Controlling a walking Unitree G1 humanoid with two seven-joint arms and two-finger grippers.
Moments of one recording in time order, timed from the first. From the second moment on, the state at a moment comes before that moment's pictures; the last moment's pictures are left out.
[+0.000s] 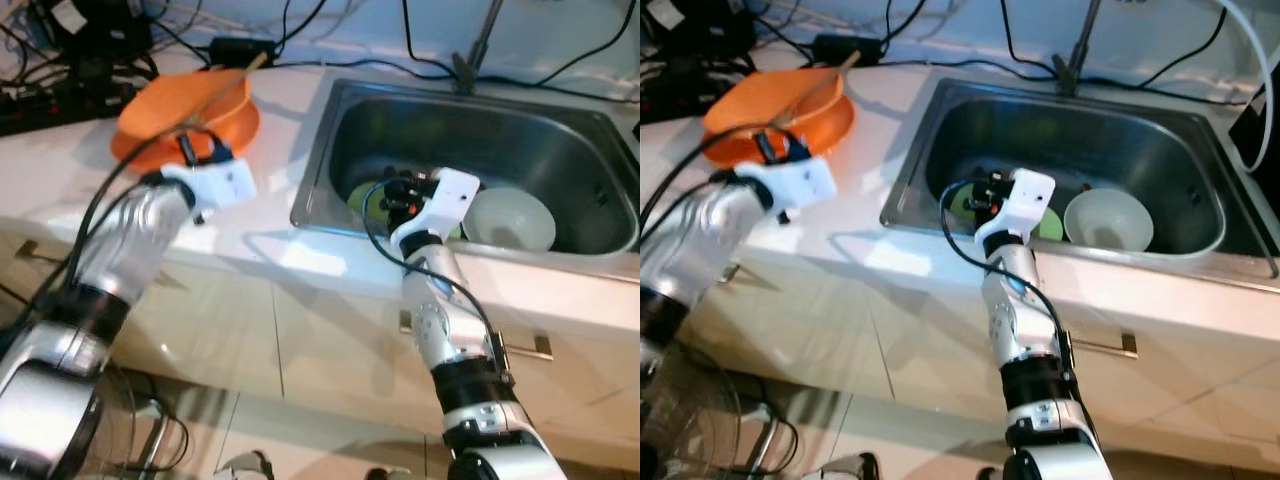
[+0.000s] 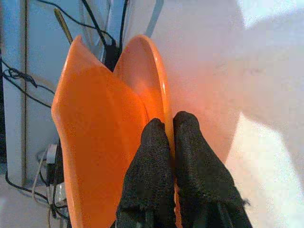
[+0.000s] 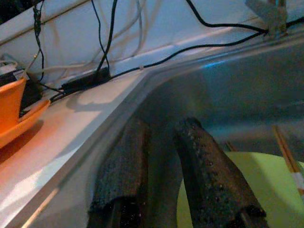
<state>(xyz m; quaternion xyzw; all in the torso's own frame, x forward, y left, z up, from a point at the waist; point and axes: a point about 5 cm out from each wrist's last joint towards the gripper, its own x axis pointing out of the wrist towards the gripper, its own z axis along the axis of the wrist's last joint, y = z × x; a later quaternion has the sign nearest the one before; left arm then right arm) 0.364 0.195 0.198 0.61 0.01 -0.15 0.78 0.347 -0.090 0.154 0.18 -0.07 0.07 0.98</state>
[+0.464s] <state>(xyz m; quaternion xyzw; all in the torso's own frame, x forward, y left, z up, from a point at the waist) 0.301 0.188 0.177 0.63 0.03 -0.22 0.75 0.347 -0.087 0.153 0.18 -0.07 0.08 0.98</state>
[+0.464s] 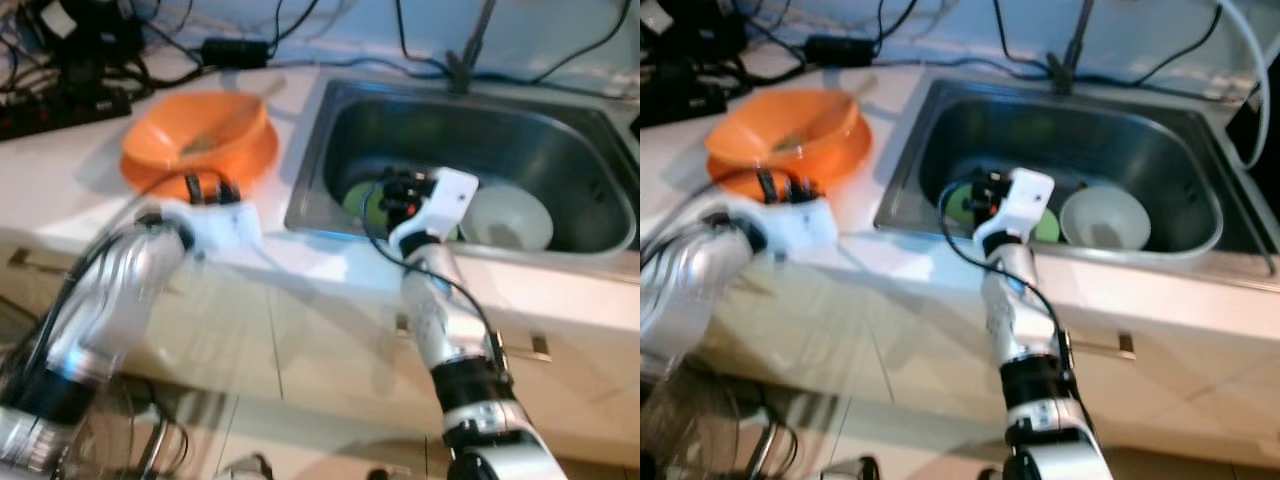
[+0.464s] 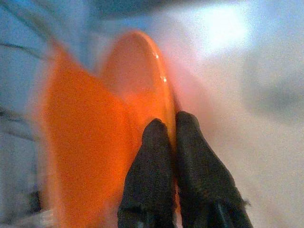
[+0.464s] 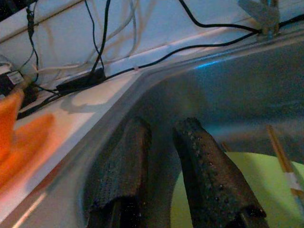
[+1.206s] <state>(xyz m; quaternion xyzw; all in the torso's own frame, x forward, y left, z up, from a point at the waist) 0.272 0.195 0.183 0.63 0.06 -0.22 0.74 0.348 -0.086 0.153 0.18 -0.07 0.08 0.98</state>
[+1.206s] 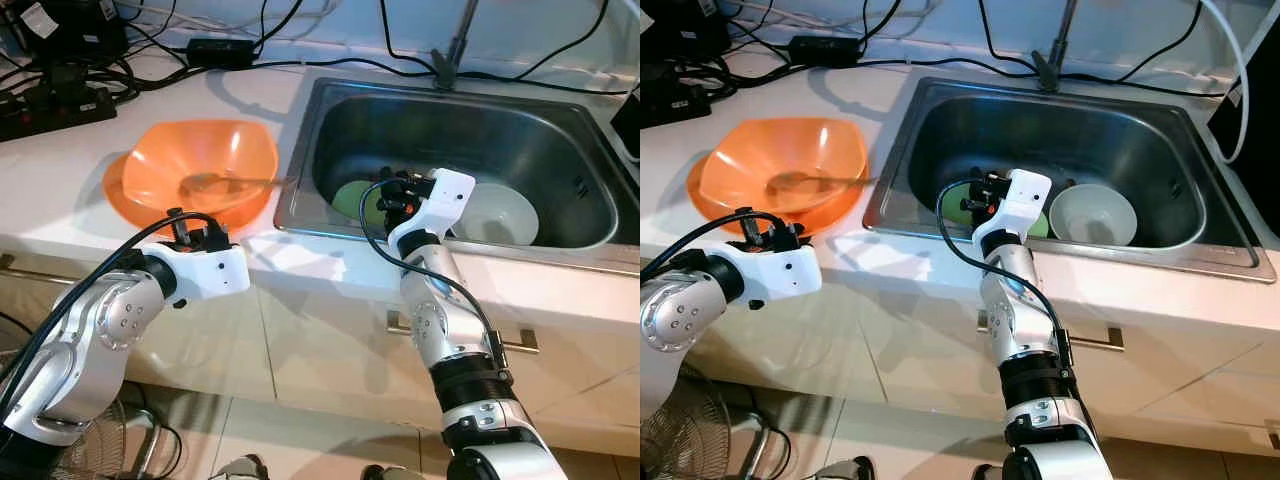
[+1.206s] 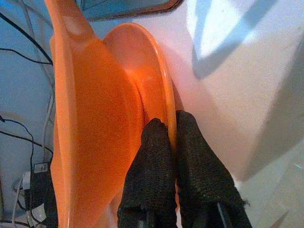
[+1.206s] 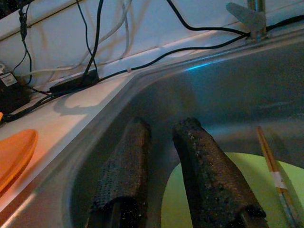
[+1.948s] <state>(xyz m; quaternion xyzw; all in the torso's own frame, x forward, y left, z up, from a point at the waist) 0.269 0.209 0.196 0.54 0.09 -0.23 0.80 0.351 -0.083 0.152 0.18 -0.06 0.09 0.98</state>
